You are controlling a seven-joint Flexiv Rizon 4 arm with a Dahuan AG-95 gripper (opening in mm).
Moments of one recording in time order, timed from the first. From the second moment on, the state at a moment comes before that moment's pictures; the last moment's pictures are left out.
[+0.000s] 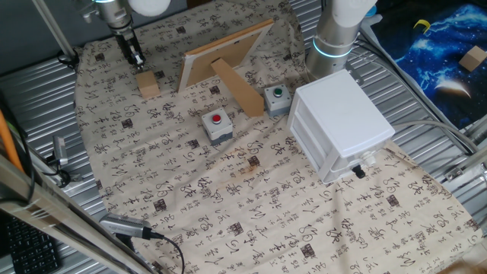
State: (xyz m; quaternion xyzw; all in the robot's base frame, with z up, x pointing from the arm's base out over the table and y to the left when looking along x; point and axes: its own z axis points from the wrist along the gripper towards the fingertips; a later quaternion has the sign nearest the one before) arm 0.571 -0.279 0.040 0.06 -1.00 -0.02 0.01
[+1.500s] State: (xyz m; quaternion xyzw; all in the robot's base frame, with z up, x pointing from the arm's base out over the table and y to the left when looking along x) arm 0.562 -0.268 0.033 0.02 -1.00 -0.03 0.00
